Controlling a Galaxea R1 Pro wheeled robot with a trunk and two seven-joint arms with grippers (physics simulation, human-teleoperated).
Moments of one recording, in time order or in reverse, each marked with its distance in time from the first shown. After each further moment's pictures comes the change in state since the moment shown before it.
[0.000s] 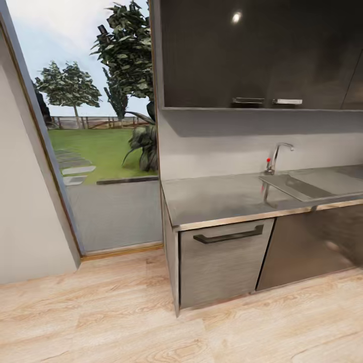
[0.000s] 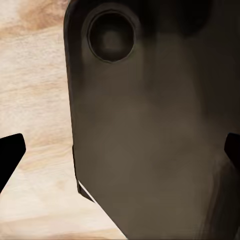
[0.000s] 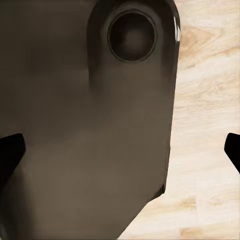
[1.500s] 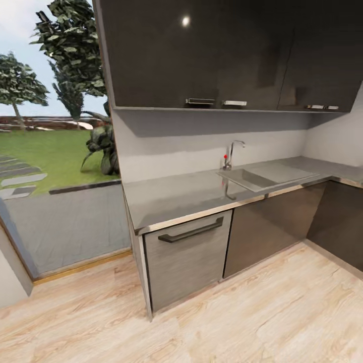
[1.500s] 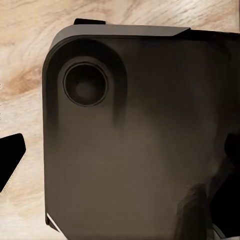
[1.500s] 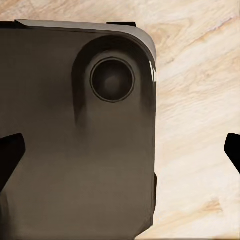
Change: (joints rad) left arm -0.001 -0.035 0.019 -0.073 0.064 -0.014 0.005; right arm 0.000 -0.017 0.001 0.001 -0.015 -0.121 -0.011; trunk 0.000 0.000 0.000
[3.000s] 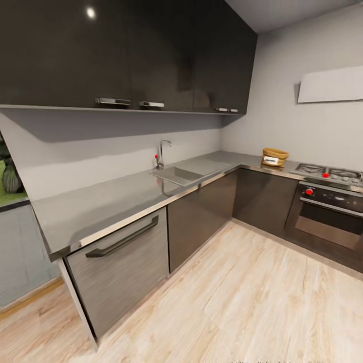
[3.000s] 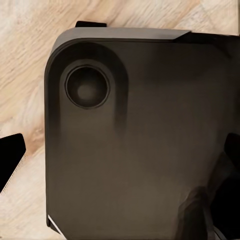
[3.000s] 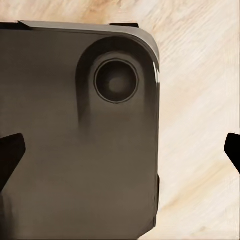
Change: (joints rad) left arm 0.000 0.001 0.000 0.000 0.001 -0.001 0.002; right arm 0.000 0.004 0.000 0.004 0.001 -0.003 0.001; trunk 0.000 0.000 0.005
